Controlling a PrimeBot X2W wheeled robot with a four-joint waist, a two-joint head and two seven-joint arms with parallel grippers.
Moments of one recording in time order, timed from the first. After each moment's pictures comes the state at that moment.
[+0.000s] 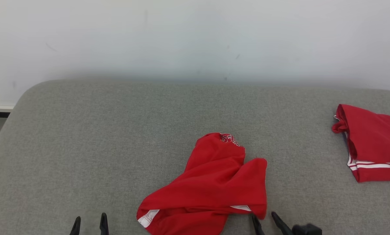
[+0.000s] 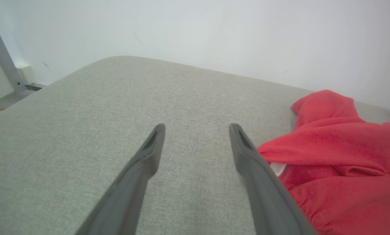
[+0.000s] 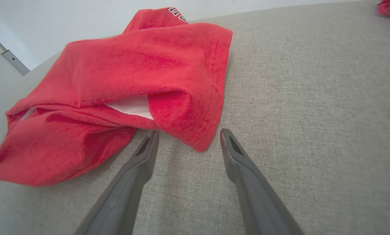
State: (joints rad) left arm 0.12 0.05 0.02 0.20 -0.23 -0.10 -0.26; right arm -0.04 -0.05 0.24 0.56 0.26 0.13 -0.26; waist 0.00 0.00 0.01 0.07
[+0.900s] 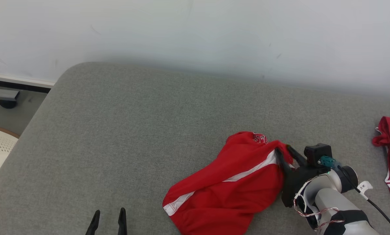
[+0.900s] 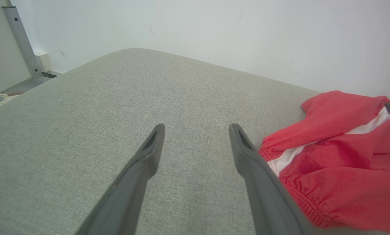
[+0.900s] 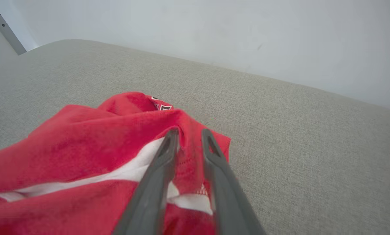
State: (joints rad) left arm 0.08 0.05 -0.08 0.22 -0.26 -0.09 -0.26; right arm -0.62 -0.21 0.44 1.03 0.39 0.13 -0.24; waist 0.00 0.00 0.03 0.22
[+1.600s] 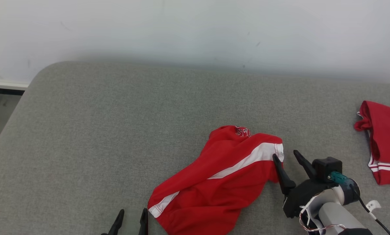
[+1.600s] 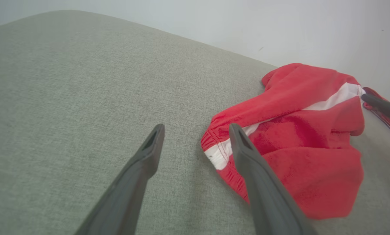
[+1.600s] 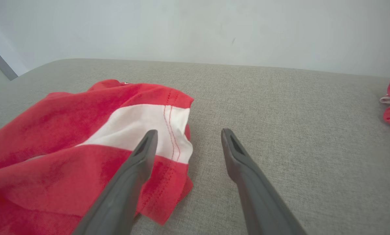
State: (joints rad) left arm 0.03 0.05 -0.19 0.31 -0.34 -0.11 -0.26; right arm -0.45 -0.23 0.37 0.81 0.42 0.13 -0.26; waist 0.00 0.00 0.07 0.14
